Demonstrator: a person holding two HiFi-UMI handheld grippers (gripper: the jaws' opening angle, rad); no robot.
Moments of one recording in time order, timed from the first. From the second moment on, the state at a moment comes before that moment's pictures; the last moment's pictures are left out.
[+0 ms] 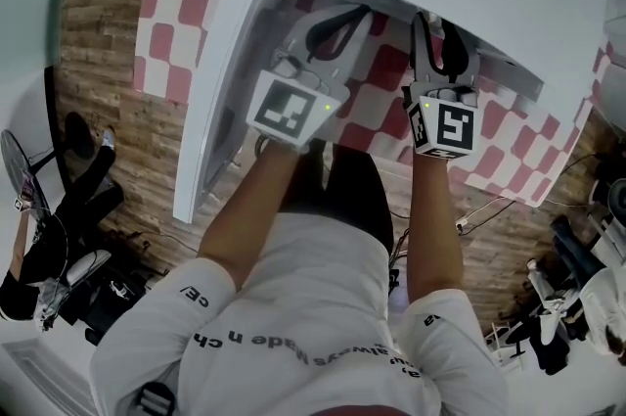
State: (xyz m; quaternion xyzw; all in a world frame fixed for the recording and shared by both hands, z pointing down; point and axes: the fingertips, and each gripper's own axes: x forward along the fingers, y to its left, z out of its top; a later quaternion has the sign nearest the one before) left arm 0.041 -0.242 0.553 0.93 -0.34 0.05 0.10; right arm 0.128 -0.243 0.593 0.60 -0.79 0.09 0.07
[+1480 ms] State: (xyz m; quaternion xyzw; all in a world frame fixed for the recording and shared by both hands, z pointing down) left arm 0.043 -0.107 0.300 0.97 -0.23 0.01 0.08; right arm 0.106 -0.088 0.288 0.53 -0.84 0.06 0.03
